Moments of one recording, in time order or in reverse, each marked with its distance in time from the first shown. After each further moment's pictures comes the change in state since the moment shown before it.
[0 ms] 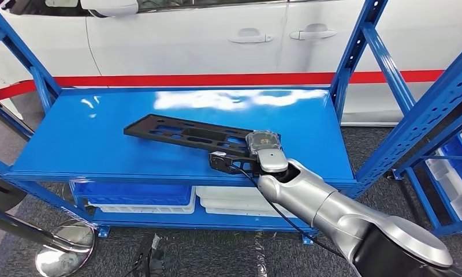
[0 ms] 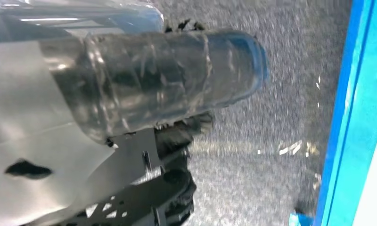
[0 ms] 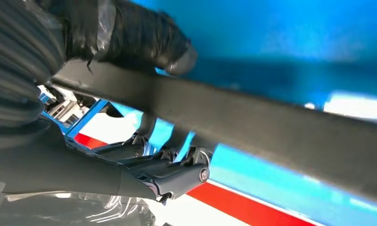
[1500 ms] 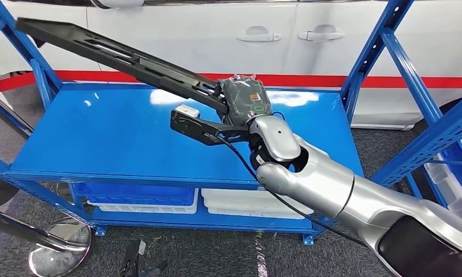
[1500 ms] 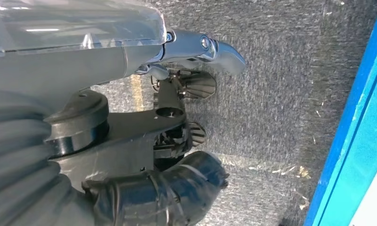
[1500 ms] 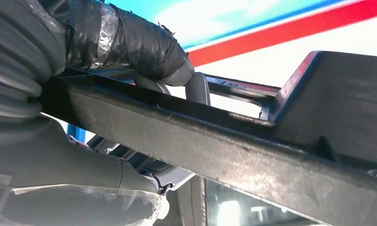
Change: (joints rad) left arm 0.038 0.008 0.011 0.002 0.111 0.019 -0.050; right arm -0.117 -0.094 -0.064 -0.526 0.042 -0.335 -0.004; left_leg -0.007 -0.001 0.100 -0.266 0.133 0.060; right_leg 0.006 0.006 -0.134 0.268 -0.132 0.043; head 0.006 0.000
